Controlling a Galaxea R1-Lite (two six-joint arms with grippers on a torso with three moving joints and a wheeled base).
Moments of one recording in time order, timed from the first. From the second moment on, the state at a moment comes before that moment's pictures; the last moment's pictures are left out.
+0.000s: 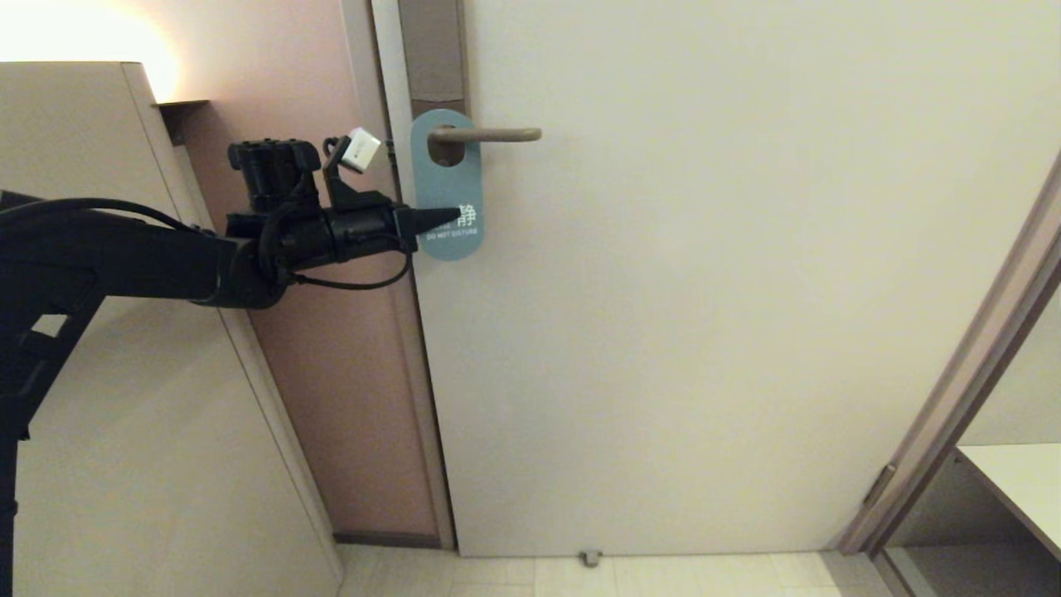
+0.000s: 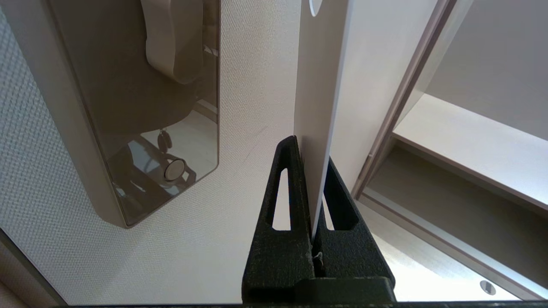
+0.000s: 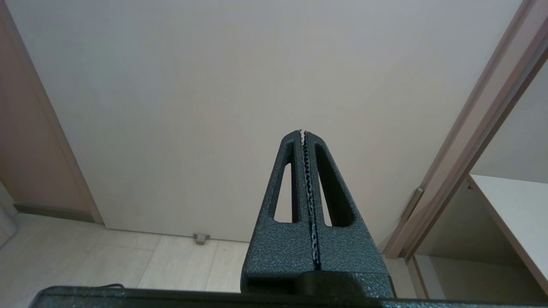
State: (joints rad) left arm -0.17 2.16 -1.60 -0.51 -0.80 -0.14; right arm -0.01 0.00 0.00 0.01 0.02 -0.05
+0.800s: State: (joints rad) left arm -0.21 2.14 -1.60 -0.51 -0.79 -0.14; right arm -0.01 0.00 0.00 0.01 0.02 -0.05
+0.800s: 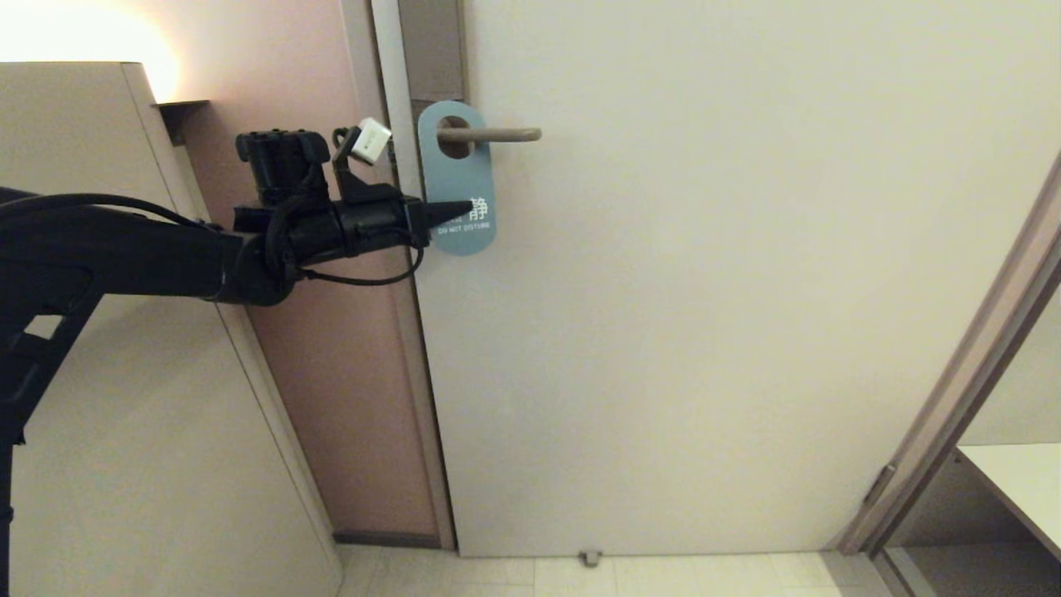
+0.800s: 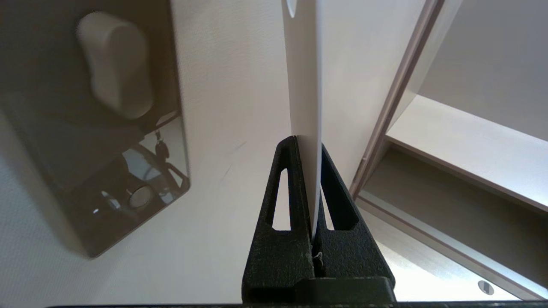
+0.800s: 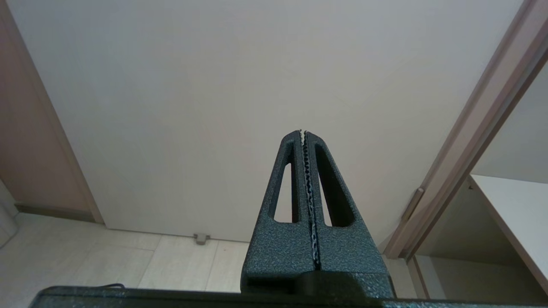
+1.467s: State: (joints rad) left arm -0.24 2.22 -1.70 -0.51 -0.79 -0.14; right arm -0.01 0.00 0.00 0.01 0.02 -0.05
